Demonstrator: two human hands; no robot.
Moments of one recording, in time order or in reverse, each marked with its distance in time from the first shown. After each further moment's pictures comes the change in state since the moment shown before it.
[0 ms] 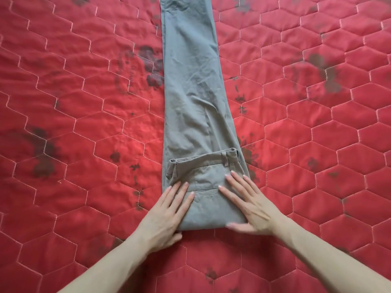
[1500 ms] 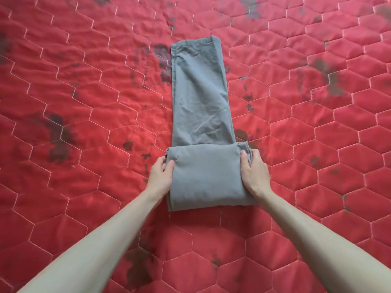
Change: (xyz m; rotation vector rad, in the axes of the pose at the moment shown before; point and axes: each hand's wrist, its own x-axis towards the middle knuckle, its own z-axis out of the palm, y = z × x) left_hand 0.036 -0.039 -0.030 -1.510 0.488 -0.879; right_hand 0.080 -0.023 -0.030 0.568 0.357 1.082
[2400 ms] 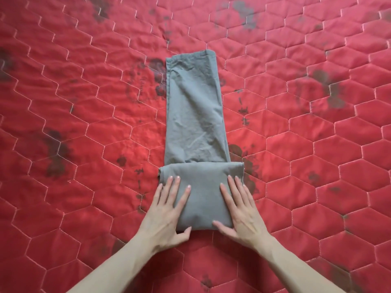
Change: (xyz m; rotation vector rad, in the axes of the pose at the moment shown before) left_hand -0.051 -0.022 0.011 1.318 -0.206 0.786; right_hand -0.036 0.068 0.002 -0.396 -0.131 -0.886
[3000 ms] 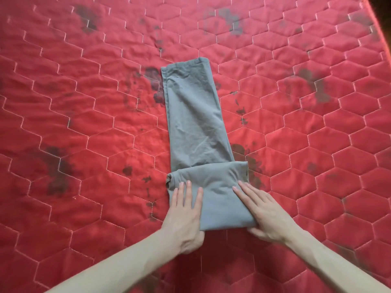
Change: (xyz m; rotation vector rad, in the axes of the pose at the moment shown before) left_hand 0.018 0.010 -0.036 0.045 -0.439 -0.021; right_hand -0.007 0.006 -0.049 -0.030 -0.314 0.020
